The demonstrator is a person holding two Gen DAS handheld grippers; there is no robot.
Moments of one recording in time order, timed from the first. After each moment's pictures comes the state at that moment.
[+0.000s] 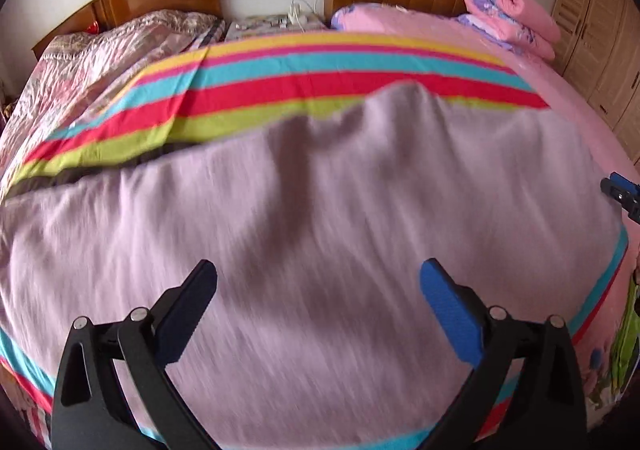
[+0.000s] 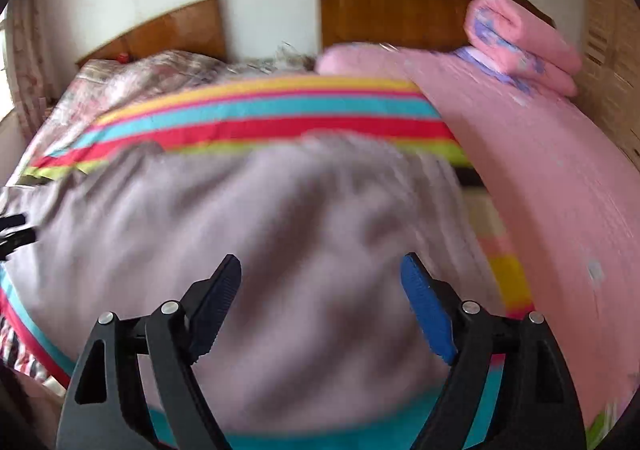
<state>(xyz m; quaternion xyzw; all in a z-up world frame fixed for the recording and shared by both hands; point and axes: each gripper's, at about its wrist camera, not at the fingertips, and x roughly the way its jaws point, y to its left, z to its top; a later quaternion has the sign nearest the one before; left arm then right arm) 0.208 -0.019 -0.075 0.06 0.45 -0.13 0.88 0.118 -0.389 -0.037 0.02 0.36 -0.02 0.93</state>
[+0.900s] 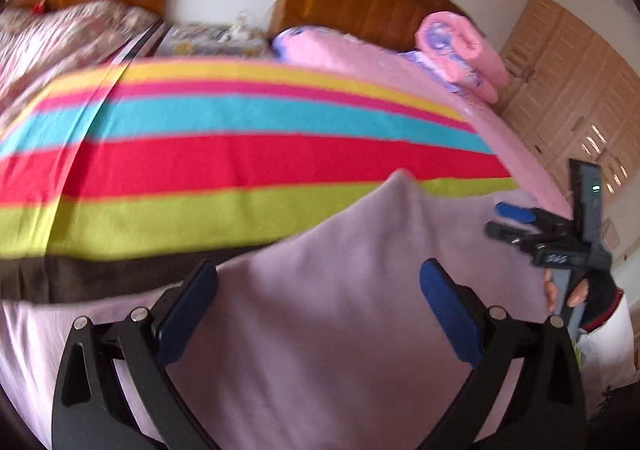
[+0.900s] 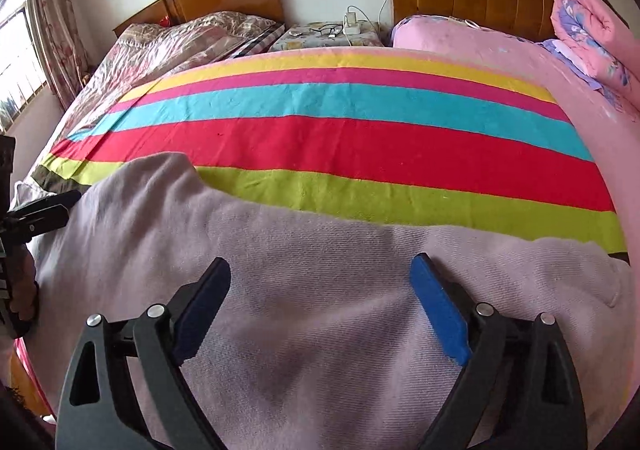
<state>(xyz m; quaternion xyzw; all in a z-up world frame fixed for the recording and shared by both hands) 0.323 -0.021 -0.099 -0.06 0.44 -0.26 0.86 0.254 -0.334 -0.083 0.03 0.44 0.06 0.90</state>
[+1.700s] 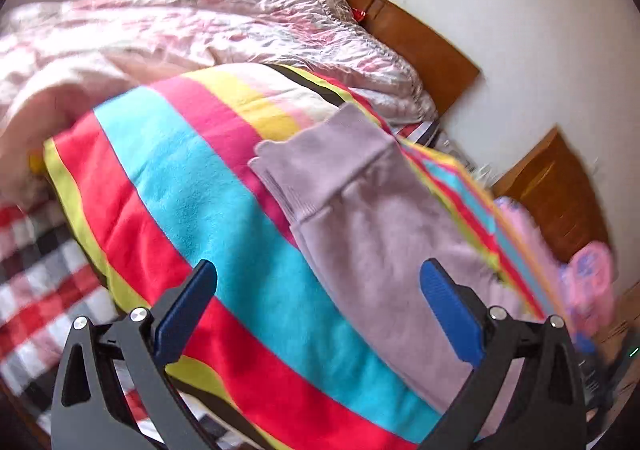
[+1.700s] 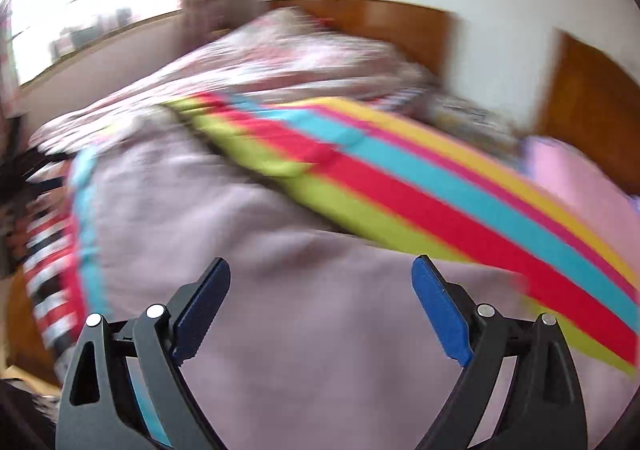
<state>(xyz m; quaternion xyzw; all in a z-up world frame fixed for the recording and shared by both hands) 0.104 0.391 -0.073 -0.35 0.32 0.11 0.88 0.209 -0.017 -0.026 -0.12 0.35 0.31 0.88</state>
